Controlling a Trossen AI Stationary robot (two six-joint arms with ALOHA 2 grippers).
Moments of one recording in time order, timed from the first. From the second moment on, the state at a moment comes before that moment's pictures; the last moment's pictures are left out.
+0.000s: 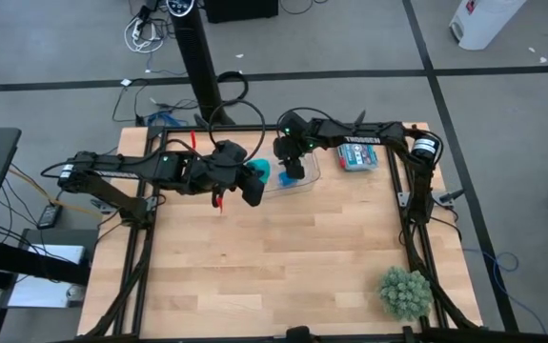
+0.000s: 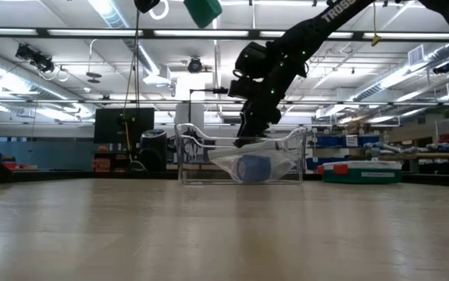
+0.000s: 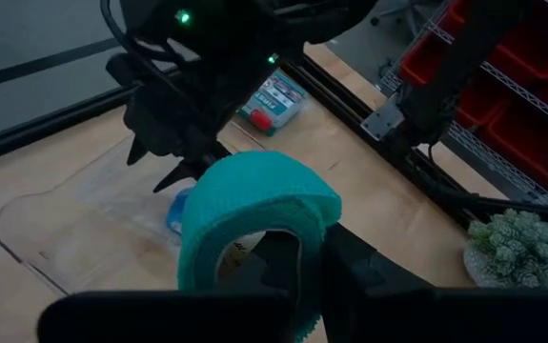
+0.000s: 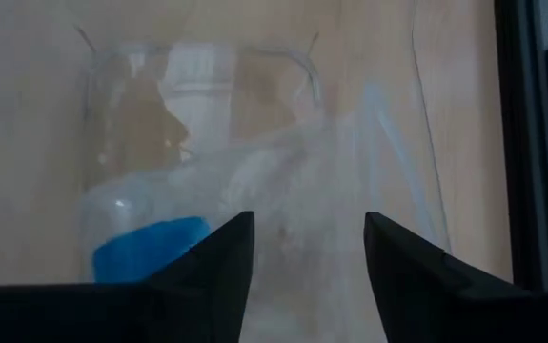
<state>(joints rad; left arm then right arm) -0.10 1.40 1.49 -0.69 -0.49 -0.76 -0.45 1.92 1.41 -0.45 -0.13 -0.54</state>
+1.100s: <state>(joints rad) -0.10 1.40 1.49 -0.71 -0.49 -0.76 -0.51 2.01 1.41 -0.45 -0.13 -0.54</state>
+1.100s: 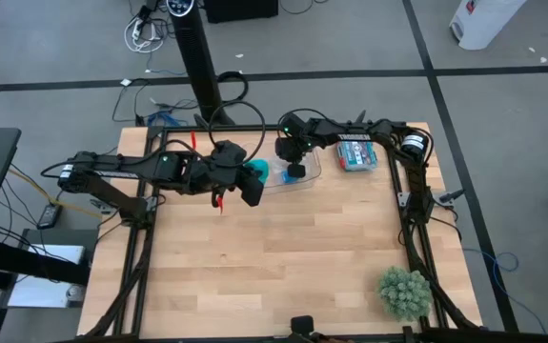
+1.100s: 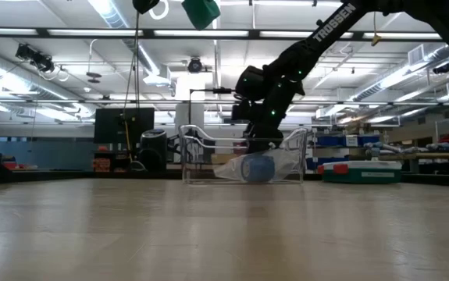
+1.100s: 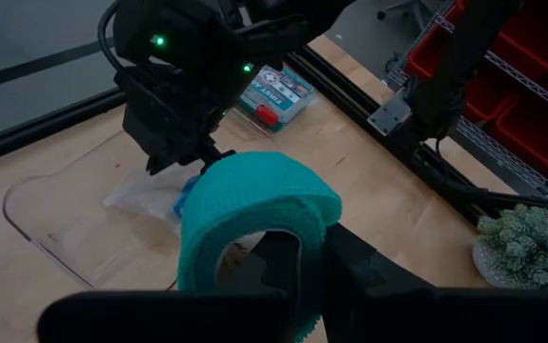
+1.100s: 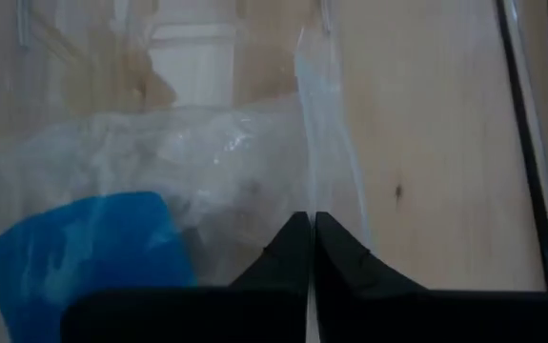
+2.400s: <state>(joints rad) 0.10 1.40 1.59 -0.54 -0.19 -0.40 -0.14 1.43 1.42 -0.73 -0.35 -0.30</state>
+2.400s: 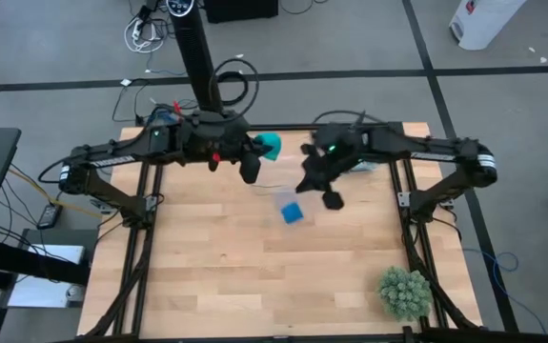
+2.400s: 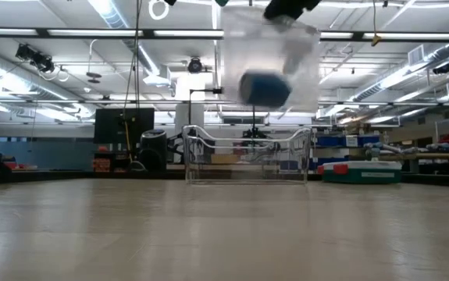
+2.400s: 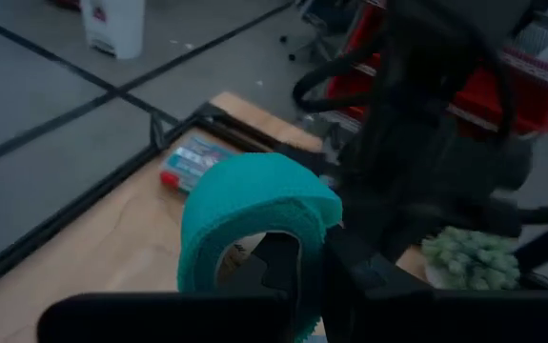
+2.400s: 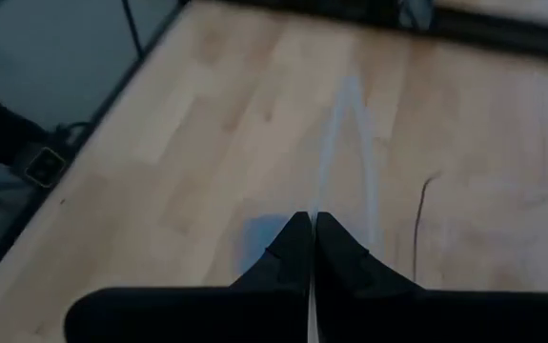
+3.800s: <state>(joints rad) 0.00 1.40 1.13 -0.25 0.01 -0.91 -0.07 1.70 1.41 -0.60 -0.13 -0.26</state>
